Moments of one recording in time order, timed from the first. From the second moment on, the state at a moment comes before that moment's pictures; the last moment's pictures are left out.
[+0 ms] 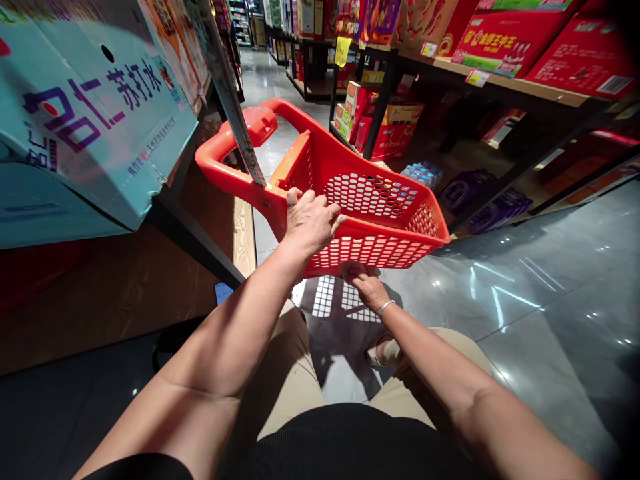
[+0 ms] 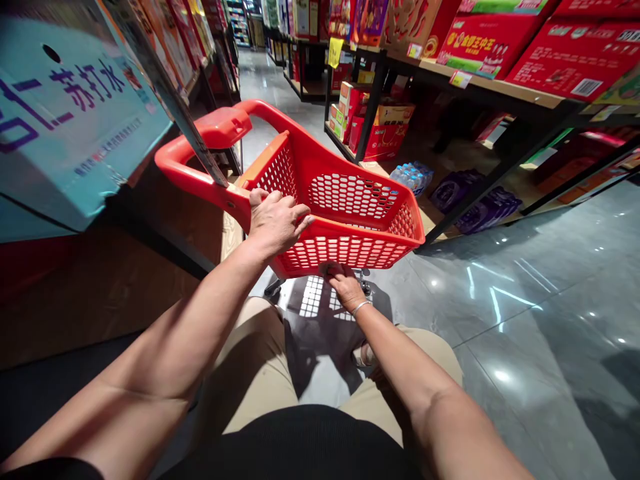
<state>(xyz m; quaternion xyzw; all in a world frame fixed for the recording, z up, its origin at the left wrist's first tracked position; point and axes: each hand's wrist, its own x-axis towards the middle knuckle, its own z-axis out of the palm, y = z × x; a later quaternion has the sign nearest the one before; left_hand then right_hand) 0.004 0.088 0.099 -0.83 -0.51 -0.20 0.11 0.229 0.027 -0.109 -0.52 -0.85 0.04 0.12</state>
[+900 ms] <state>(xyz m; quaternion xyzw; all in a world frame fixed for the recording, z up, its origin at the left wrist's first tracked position) -0.007 0.107 0.093 -0.82 -0.52 -0.23 0.12 0.343 0.017 -0.005 -0.53 -0.76 -0.15 0.35</state>
